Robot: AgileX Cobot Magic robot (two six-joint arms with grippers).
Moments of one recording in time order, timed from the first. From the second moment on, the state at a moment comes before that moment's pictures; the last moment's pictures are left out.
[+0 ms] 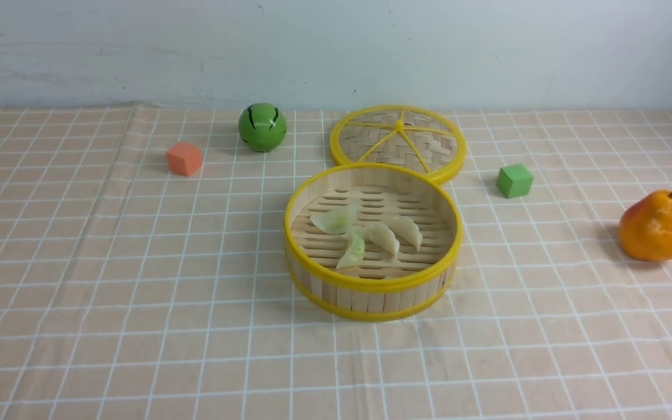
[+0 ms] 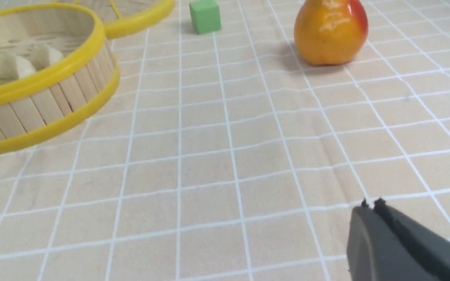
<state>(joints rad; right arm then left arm) -0.03 -0.01 0.02 0.02 0.37 0.15 -0.64 0.05 -0.35 0.06 0.65 -0.28</state>
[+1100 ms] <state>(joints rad) -0.03 -0.01 0.02 0.01 0.39 0.15 -0.64 0.05 -0.35 0.06 0.65 -0.28</state>
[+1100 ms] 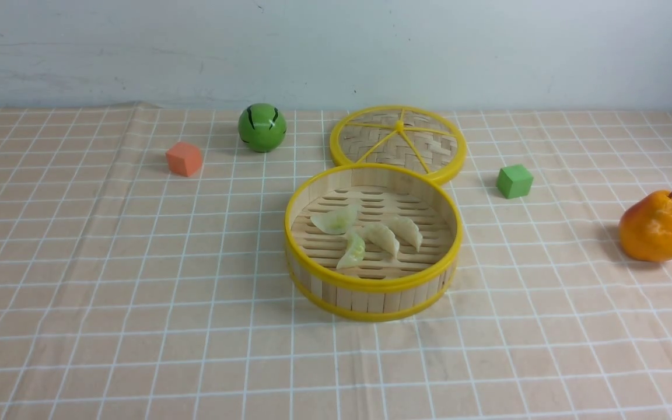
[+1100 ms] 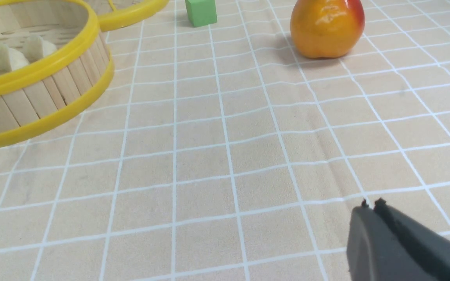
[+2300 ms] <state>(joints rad) -0.03 -0.01 0.02 0.01 0.39 0.15 0.04 -0.01 0.03 0.01 0.23 -0.28</state>
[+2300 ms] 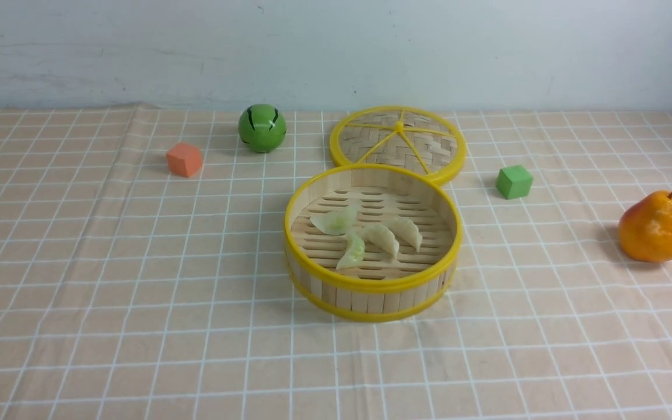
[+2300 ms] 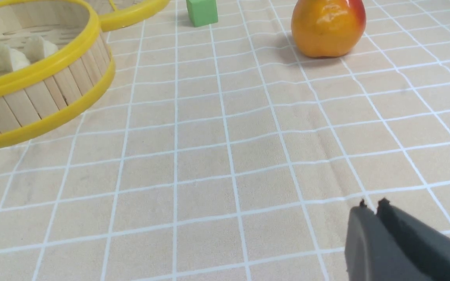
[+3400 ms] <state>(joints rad) -0.03 -0.01 0.02 0.01 0.39 0.15 0.04 -0.01 0.03 0.03 0.36 -0.28</state>
